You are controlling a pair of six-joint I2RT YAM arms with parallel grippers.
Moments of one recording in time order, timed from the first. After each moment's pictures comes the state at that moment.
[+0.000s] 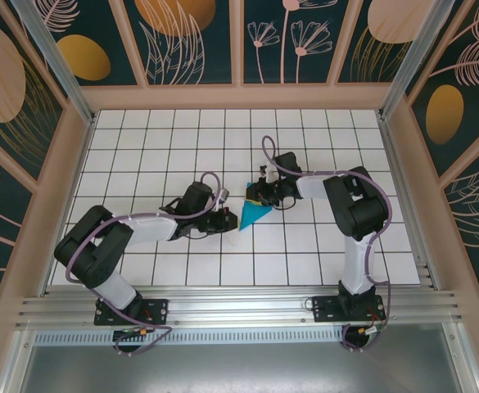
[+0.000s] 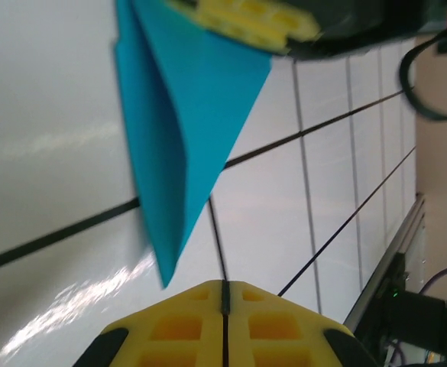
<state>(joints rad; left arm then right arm) -0.66 1.63 0.69 0.19 0.54 -0.81 0.44 2.01 1.07 -0.04 -0.73 0.65</state>
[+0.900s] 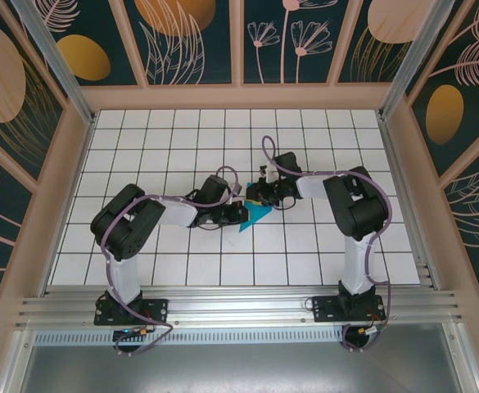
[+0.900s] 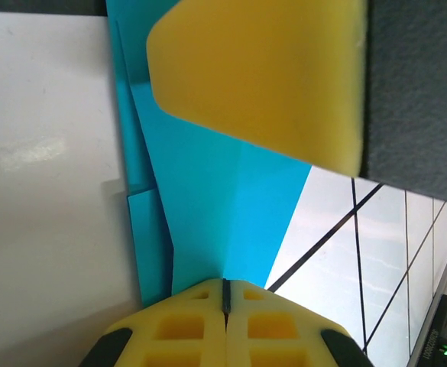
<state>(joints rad) -0.66 1.92 0.87 0.22 0.51 -0.75 0.44 2.01 1.07 -0.03 -0.73 0.65</state>
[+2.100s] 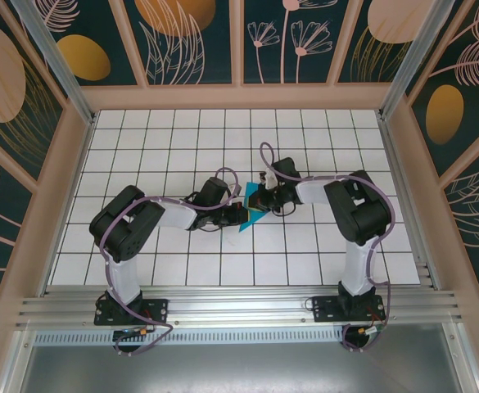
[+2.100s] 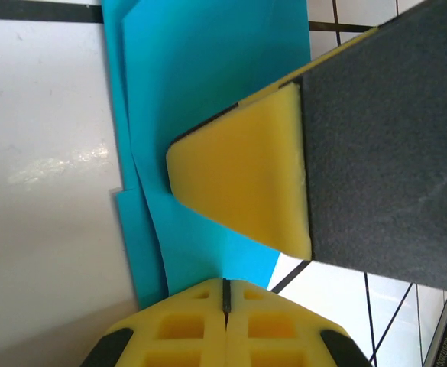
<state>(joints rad) -0.67 1.90 0.84 0.25 0.47 -0.75 0.48 1.95 1.01 -0.06 -0.66 0.66</state>
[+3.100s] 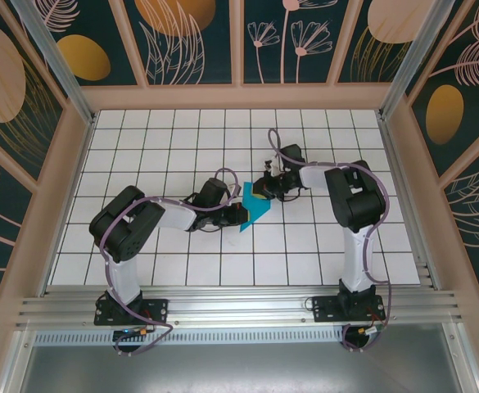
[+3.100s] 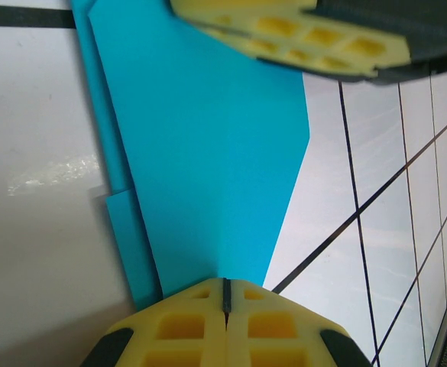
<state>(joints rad) -0.67 1.90 0.82 0.28 0.46 -0.74 0.36 2.10 1.22 -0.20 -0.78 0.59</state>
